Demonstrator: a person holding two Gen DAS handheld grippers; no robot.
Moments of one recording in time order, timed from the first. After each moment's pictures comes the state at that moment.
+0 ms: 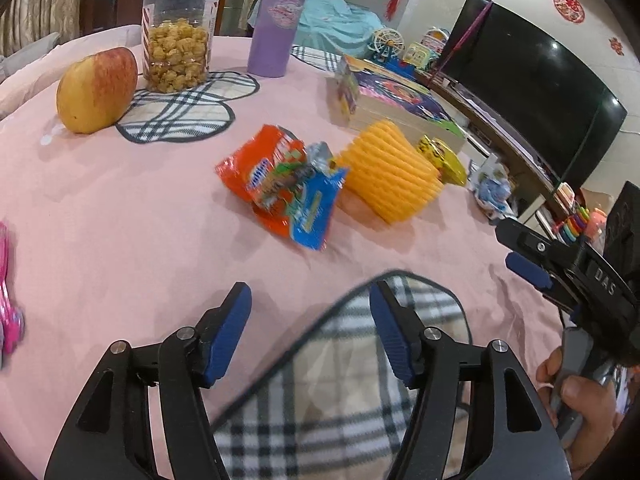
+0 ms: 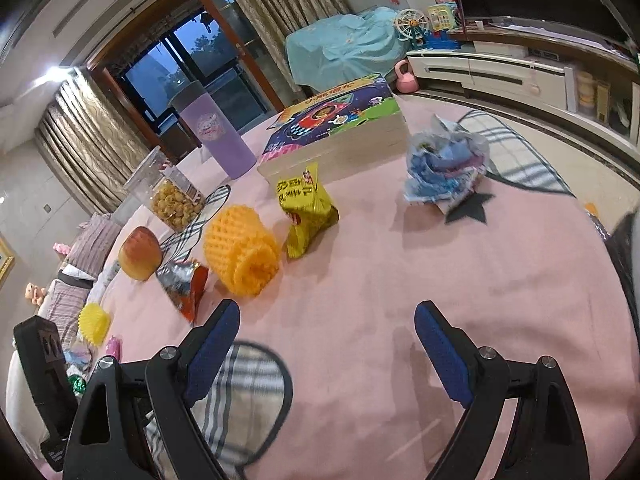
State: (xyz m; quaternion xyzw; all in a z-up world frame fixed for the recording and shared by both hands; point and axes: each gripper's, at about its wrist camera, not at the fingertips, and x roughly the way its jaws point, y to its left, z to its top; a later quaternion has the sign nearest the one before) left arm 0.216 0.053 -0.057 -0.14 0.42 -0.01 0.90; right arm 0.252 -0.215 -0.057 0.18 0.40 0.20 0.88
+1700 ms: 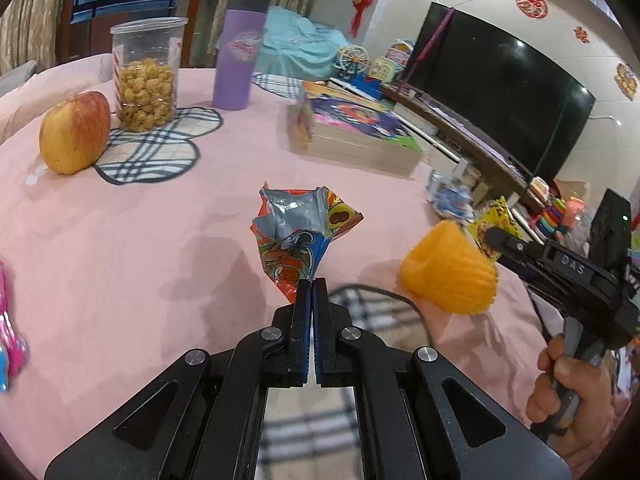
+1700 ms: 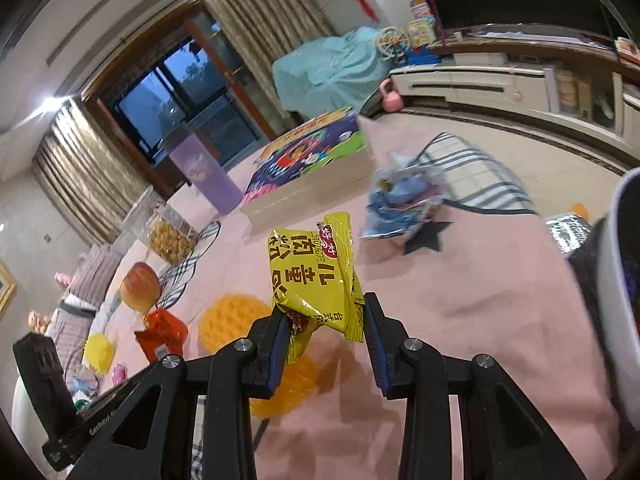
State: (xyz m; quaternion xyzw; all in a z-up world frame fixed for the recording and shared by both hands) left arm 0.201 0.034 -0.037 -0.12 0.38 -0.07 0.92; right arm 0.244 -0.257 -0.046 0.22 0.36 0.18 0.89
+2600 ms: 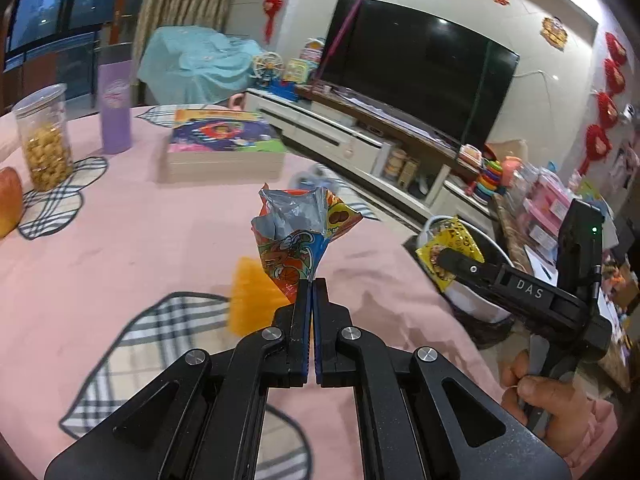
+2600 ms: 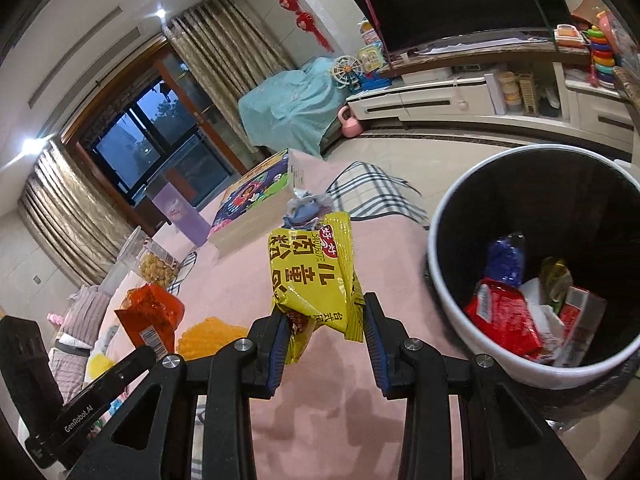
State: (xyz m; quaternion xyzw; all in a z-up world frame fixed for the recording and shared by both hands) left arm 0.178 -0.078 0.008 -0.07 0.34 -0.19 0.92; right arm 0.179 -0.339 -0.037 0.26 0.33 0.11 0.90
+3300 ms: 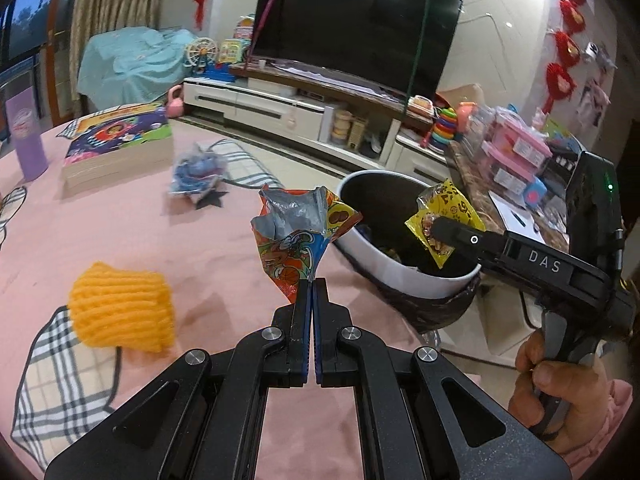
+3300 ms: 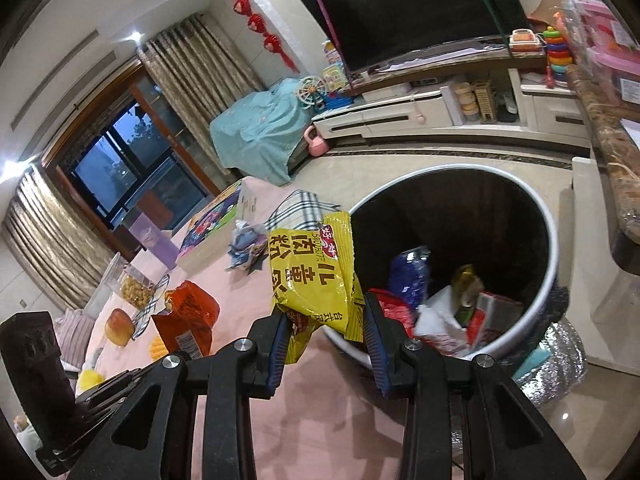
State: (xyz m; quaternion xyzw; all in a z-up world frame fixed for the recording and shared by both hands) left arm 0.172 -0.191 0.000 0.00 0.37 -0.26 0.89; right arm 0.144 -0.417 -0.034 0.27 0.32 0.06 0.91
